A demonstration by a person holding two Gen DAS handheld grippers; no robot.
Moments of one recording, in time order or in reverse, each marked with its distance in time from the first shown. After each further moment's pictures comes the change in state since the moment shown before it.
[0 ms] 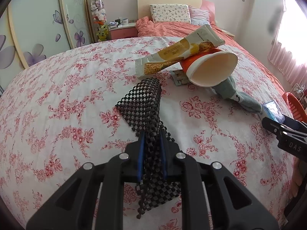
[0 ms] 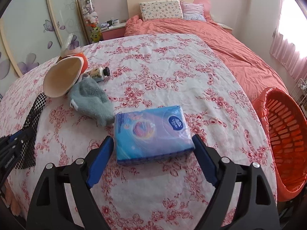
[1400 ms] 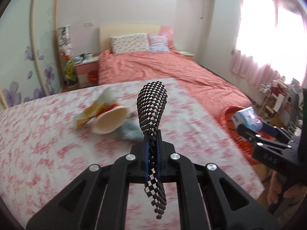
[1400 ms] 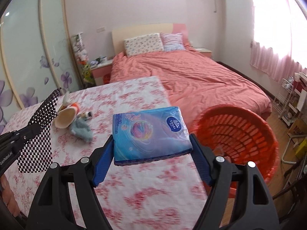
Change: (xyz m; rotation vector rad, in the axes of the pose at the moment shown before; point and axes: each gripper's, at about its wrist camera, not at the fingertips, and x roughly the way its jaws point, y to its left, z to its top) left arm -0.120 -0.134 0.020 0.153 -0.229 -0.241; right arm -0.124 -0.108 -0.016 0.126 -0.280 -0.054
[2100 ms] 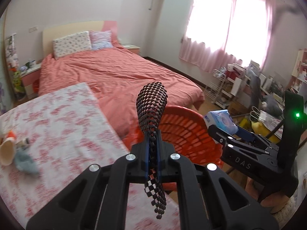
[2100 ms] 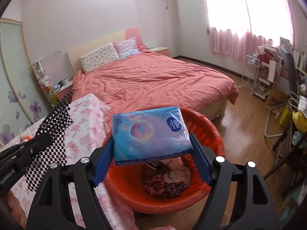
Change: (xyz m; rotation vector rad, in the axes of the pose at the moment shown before) left arm 0.089 -0.198 0.029 0.145 0.062 -0.355; right arm 0.008 -0.155 0.003 0.232 -0.029 -0.188
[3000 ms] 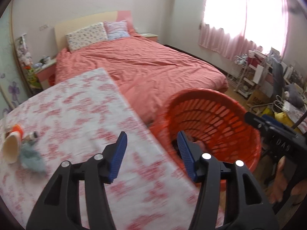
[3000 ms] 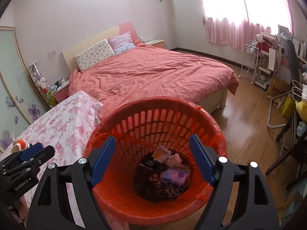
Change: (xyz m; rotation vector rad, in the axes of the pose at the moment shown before) left arm 0.029 0.037 -0.022 0.009 0.080 0.208; right arm 0.014 -0.009 -0.009 0.021 0.050 0.027
